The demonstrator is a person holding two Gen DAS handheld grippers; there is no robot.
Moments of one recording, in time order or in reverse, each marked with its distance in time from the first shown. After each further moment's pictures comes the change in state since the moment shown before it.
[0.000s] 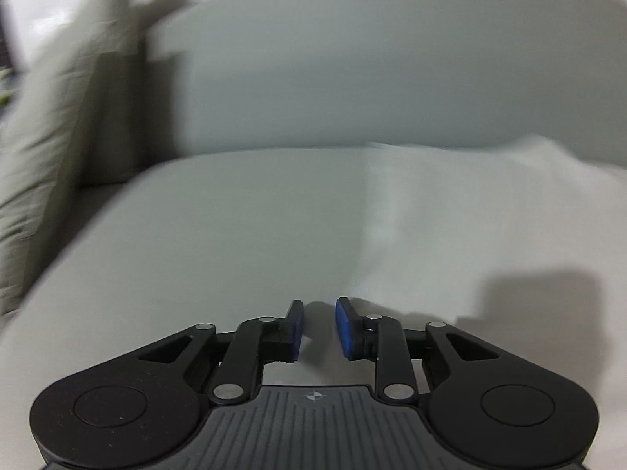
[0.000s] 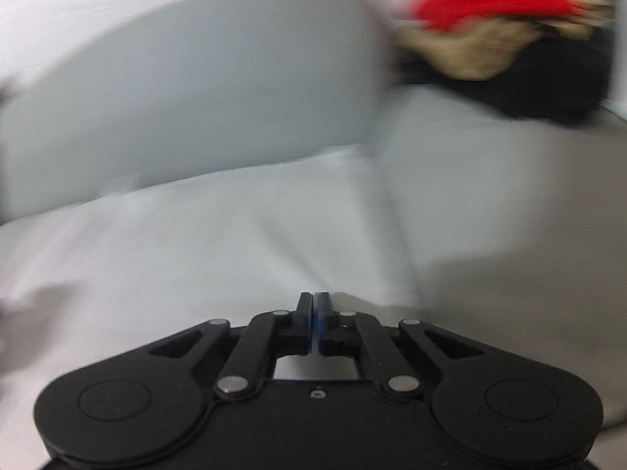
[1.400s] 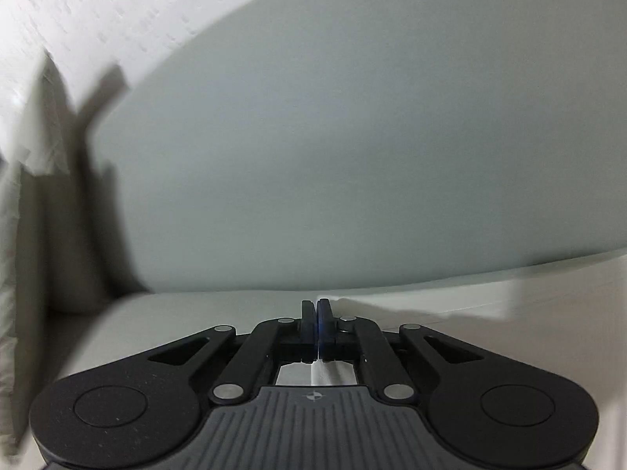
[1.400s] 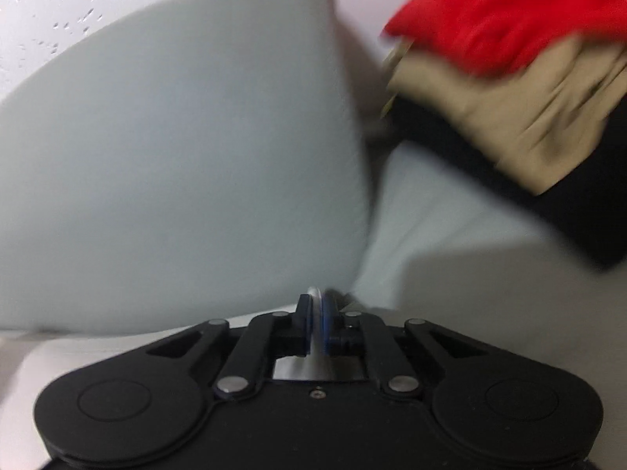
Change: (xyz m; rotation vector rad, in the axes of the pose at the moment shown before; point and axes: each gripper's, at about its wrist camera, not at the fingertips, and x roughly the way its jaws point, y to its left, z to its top) left arm 0.091 -0.062 0.120 0.197 -0.146 0.055; right arm 0.055 -0.044 0.089 0.026 -0.140 -0.014
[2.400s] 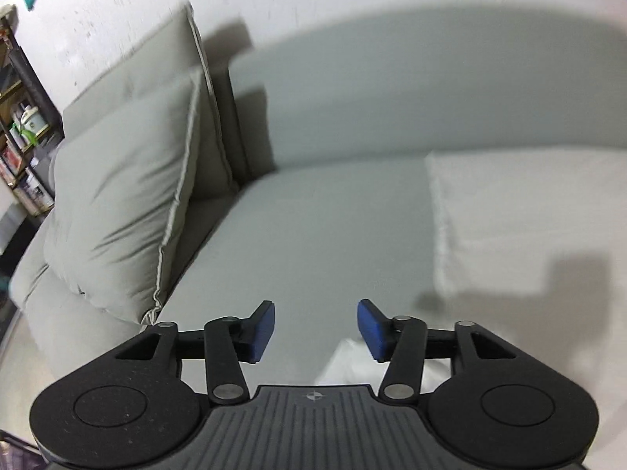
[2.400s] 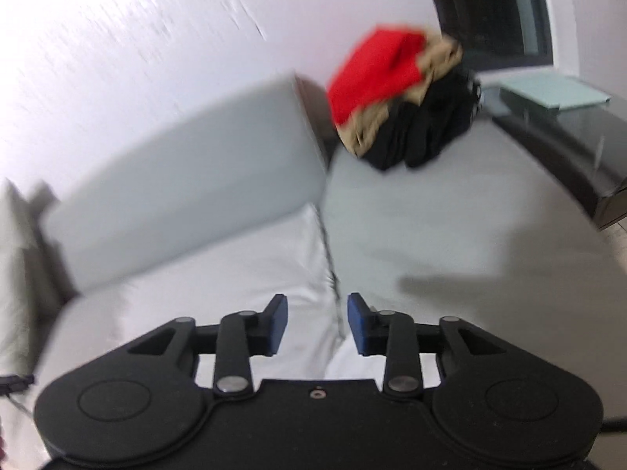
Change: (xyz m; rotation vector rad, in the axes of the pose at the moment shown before) left arm -0.276 0.193 -0.089 -0.077 0.096 -0.159; right arm -0.349 -0.075 -0.040 0.167 0.103 0.204
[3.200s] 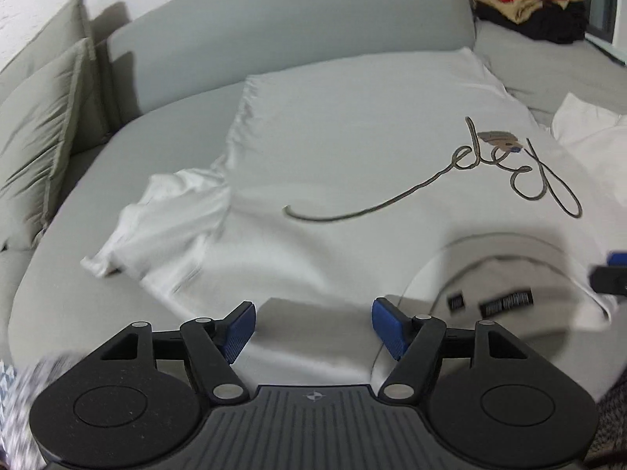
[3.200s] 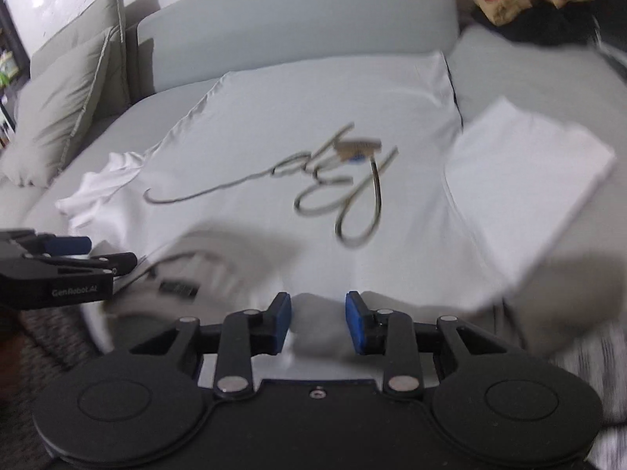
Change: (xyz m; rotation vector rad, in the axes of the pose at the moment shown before) left arm -0.075 -0.119 -0.186 0.089 0.083 -0.260; right arm 0.022 0.084 -0.144 -0.318 0.349 0.115
